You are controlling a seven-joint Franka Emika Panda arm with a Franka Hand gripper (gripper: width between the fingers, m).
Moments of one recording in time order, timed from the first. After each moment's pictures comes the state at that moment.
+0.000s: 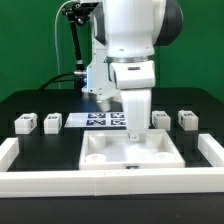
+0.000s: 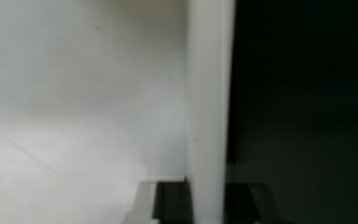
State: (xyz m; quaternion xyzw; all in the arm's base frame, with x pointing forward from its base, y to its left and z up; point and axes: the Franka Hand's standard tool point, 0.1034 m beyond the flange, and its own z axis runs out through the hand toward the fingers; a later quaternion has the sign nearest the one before) arm 0.473 0.031 0.010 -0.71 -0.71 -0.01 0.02
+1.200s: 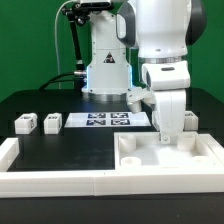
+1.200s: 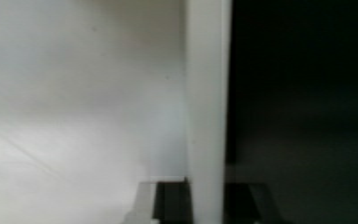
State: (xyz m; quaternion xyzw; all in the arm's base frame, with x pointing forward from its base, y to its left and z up) arm 0.489 0.083 0.011 -0.72 -0.69 -0.02 0.02
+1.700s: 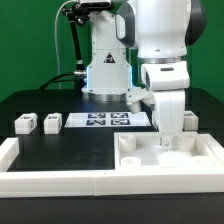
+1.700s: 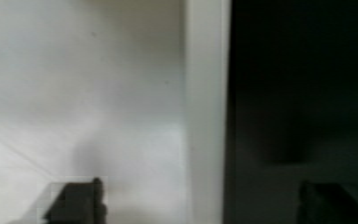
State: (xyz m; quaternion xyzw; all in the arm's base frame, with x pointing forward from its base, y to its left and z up) arm 0.489 0.082 0.010 -0.72 -0.69 -0.02 0.02
